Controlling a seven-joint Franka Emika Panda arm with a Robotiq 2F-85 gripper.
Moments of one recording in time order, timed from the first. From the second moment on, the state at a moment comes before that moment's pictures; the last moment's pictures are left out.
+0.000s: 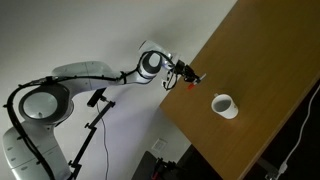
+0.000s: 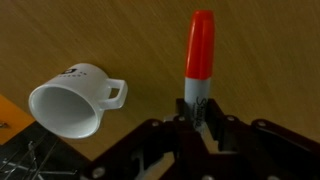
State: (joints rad) arm 0.33 0.65 -0.29 -1.74 -0.14 2.43 1.14
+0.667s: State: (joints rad) arm 0.37 0.61 -0.31 -1.74 -0.46 2.19 1.64
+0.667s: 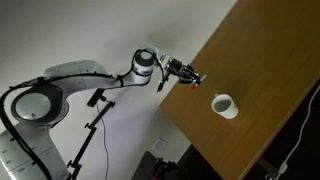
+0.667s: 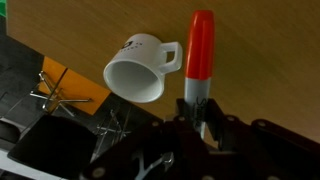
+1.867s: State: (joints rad) arm 0.31 0.59 -0.22 -1.69 -0.66 1.80 2.11
